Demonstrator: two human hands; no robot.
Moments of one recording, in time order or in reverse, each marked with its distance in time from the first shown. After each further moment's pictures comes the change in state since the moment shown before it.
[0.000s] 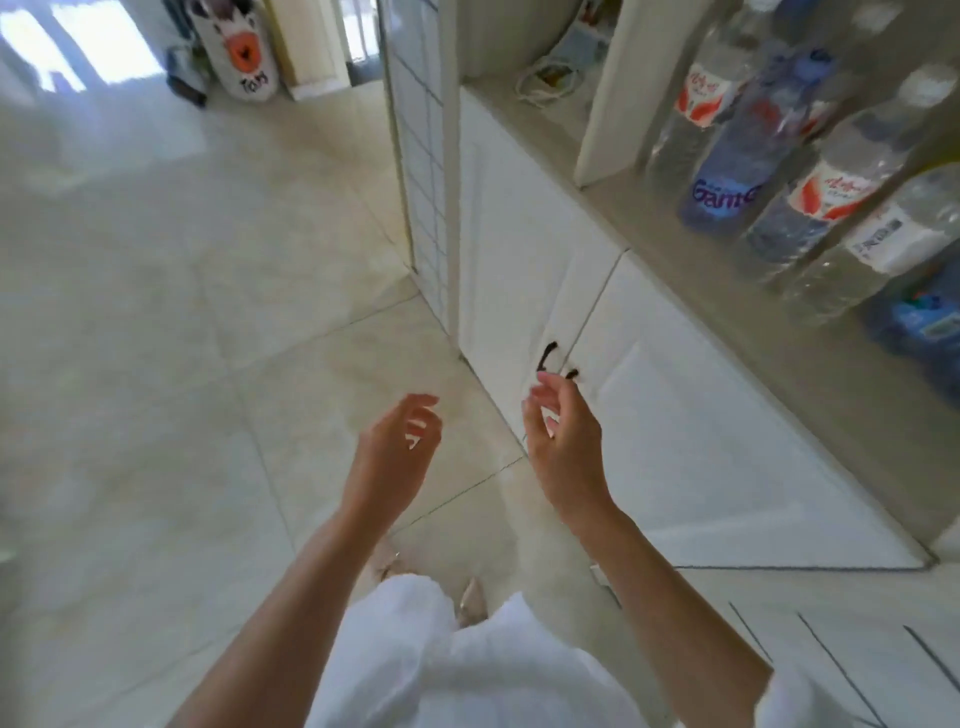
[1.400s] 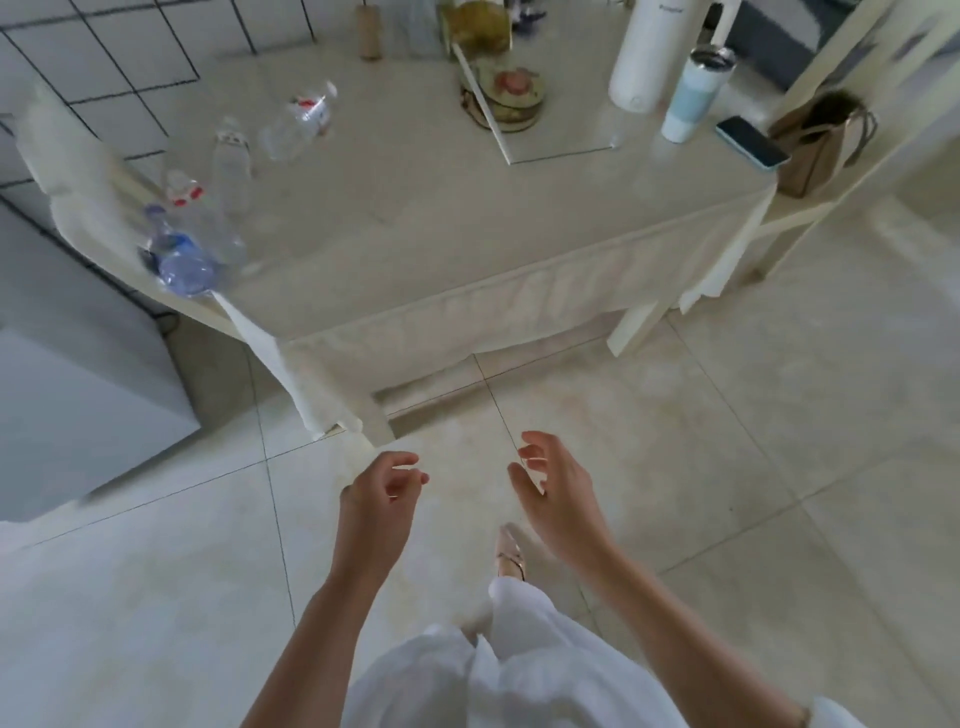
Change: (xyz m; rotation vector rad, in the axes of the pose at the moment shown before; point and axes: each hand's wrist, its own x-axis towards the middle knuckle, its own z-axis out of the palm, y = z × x) left_hand -0.532 -0.293 -0.359 -0.329 1.499 -1.170; right_hand -0.502 -0.222 0.503 -0.356 -1.695 -0.839
